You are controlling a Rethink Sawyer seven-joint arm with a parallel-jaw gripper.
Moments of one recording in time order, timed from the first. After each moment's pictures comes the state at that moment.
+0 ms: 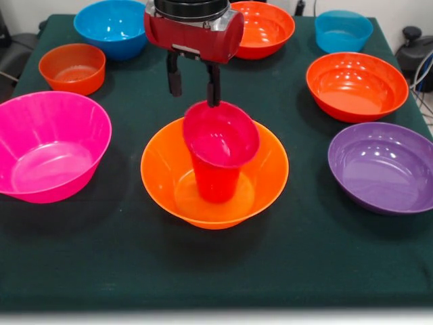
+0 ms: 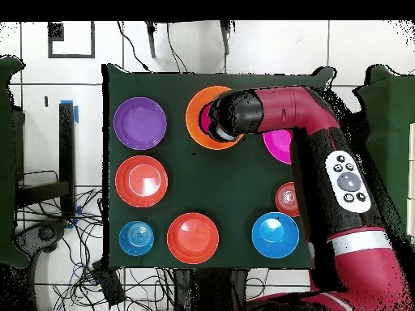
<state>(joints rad) -0.62 -0.60 0.60 1.35 -0.58 0.91 2.33</state>
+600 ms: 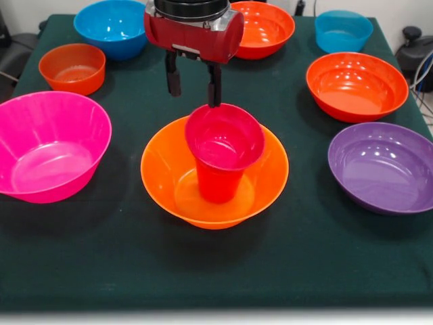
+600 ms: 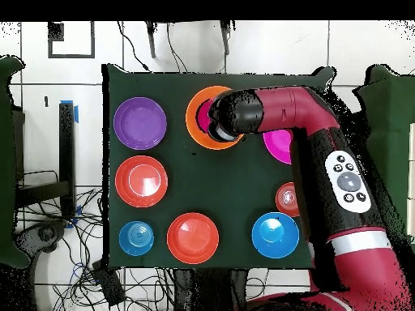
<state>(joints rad) -0.62 -0.60 0.60 1.35 -0.58 0.91 2.33</state>
